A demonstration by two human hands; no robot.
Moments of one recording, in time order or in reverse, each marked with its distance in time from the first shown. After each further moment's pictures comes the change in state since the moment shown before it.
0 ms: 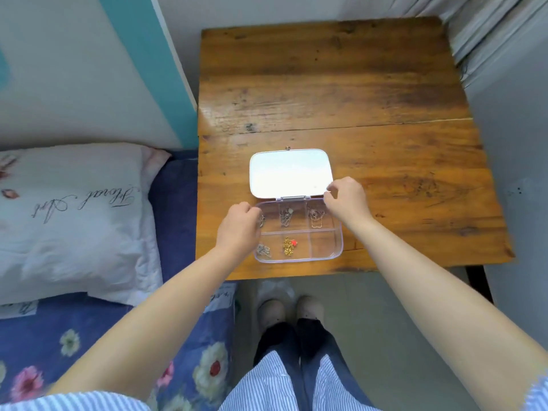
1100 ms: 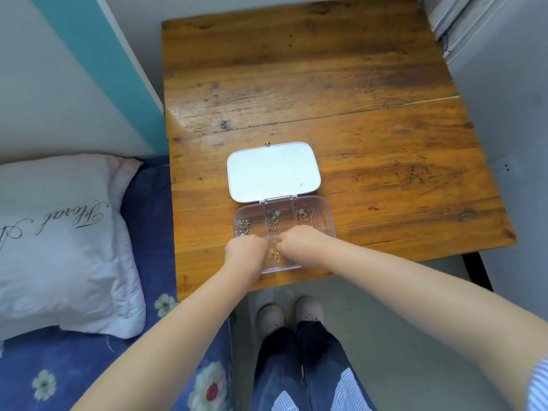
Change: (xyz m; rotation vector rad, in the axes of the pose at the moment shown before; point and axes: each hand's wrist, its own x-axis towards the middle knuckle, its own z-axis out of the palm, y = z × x) left_hand 0.008 0.037 0.028 0.516 -0.442 0.064; right_hand -0.031 -0.016 0.060 -0.760 -0.630 -0.743
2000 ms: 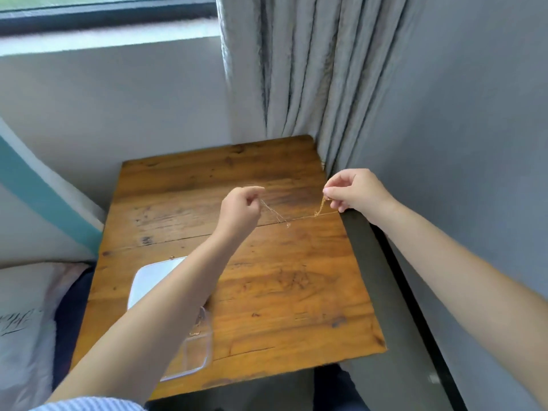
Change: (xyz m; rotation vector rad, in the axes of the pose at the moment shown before) left_hand 0.019 0.166 -0.298 -1.154 0.801 0.031; right_hand -0.293 0.292 -0.109 1.265 0.939 0.453
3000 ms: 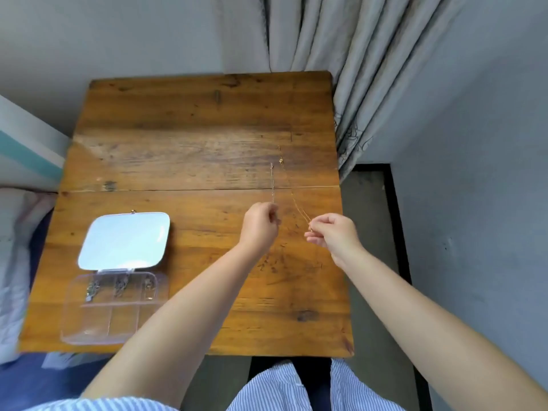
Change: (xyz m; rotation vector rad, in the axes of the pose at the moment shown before) left_hand 0.025 -0.064 0.160 0.163 -0.126 -0.306; right_hand 0.045 0.148 0.040 0.354 -0.067 0.560
